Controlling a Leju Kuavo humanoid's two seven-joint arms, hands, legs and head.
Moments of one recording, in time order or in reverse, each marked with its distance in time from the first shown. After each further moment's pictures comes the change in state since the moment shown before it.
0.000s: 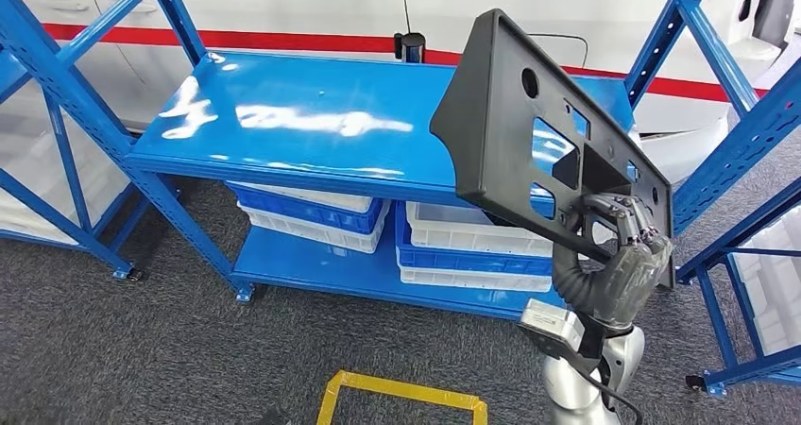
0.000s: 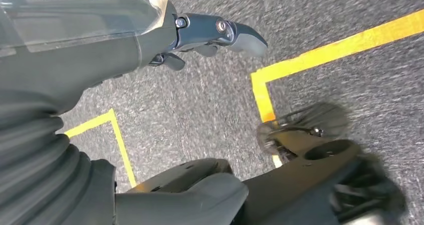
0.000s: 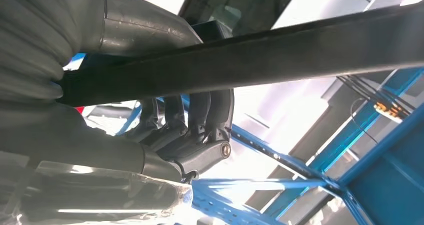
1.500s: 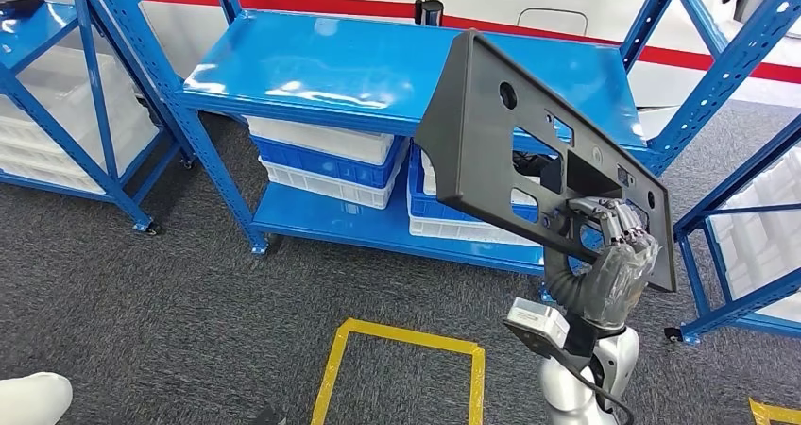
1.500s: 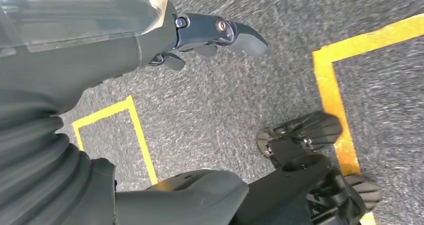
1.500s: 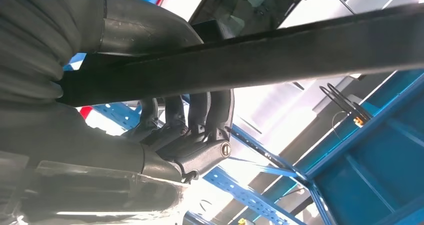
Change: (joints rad) left arm -0.006 -0.001 0.012 0.006 -0.005 0.011 0.004; right arm 0.011 -0.015 0.000 0.019 0.048 -0.002 0.027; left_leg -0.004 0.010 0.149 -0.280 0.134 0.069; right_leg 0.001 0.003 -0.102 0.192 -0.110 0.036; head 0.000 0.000
